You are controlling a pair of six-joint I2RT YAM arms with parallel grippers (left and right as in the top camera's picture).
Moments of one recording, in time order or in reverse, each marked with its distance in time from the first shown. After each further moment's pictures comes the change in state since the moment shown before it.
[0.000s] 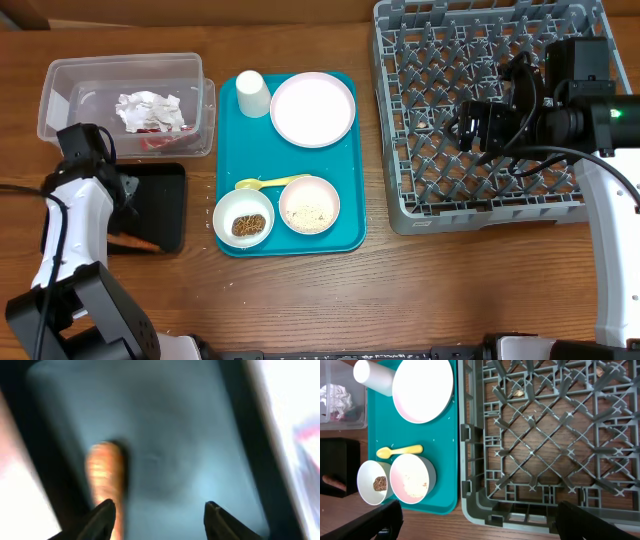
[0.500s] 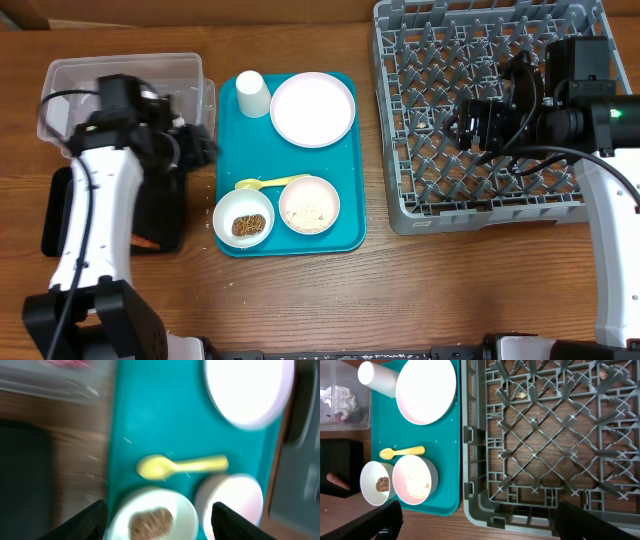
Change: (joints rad) left arm -0.302 -0.005 0.227 -0.229 0.551 0.629; right arm 0.000 0.000 0.000 0.011 -0.011 0.000
